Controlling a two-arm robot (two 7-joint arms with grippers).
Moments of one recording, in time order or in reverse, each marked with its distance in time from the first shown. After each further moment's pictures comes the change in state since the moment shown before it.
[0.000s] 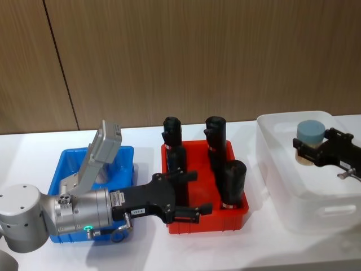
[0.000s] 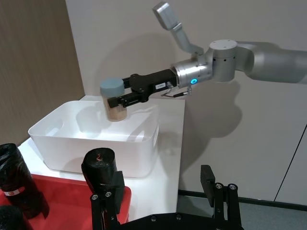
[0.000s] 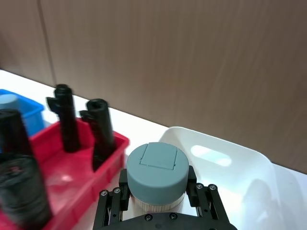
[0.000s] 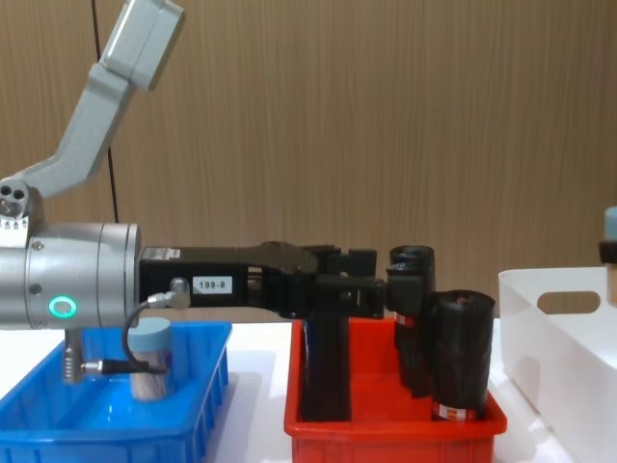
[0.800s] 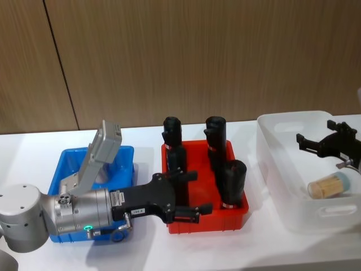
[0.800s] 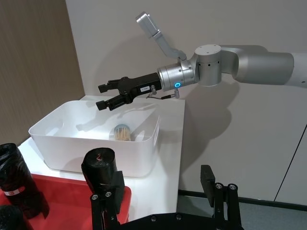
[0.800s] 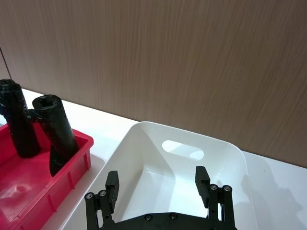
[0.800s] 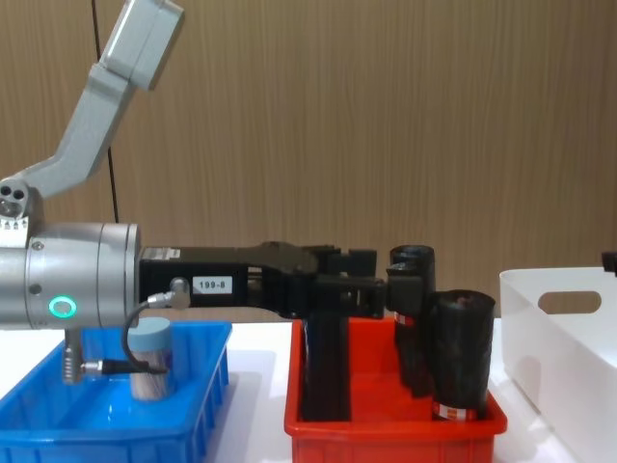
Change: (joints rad) left arm 0.000 0.000 0.000 0.000 0.000 0.000 0.000; right arm 0.109 -0.058 -0.019 0.174 -0.053 -0.012 -0.075
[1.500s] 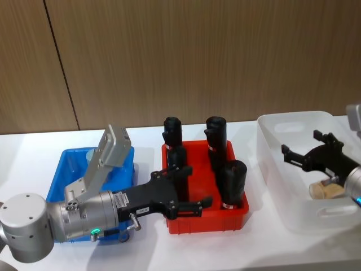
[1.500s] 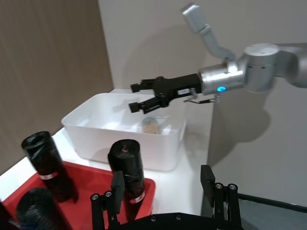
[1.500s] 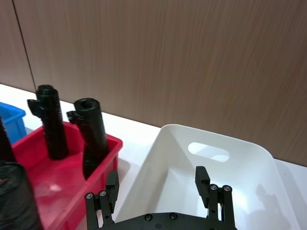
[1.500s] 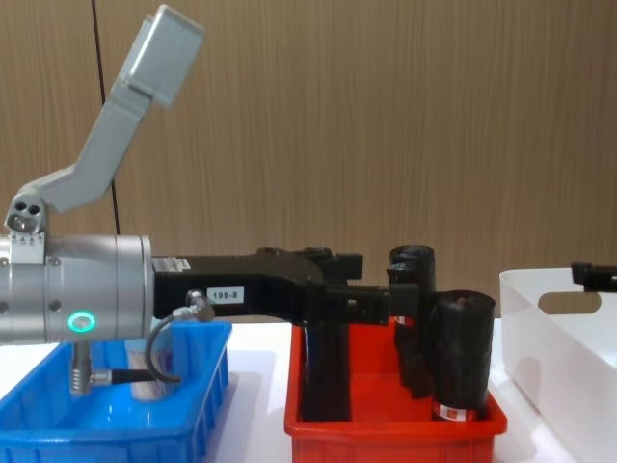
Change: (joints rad) left arm 0.042 0.005 0.012 -0.053 0.031 -0.014 0.167; right arm -0.122 -0.031 0.000 -0.140 -0.006 -0.034 -0.066
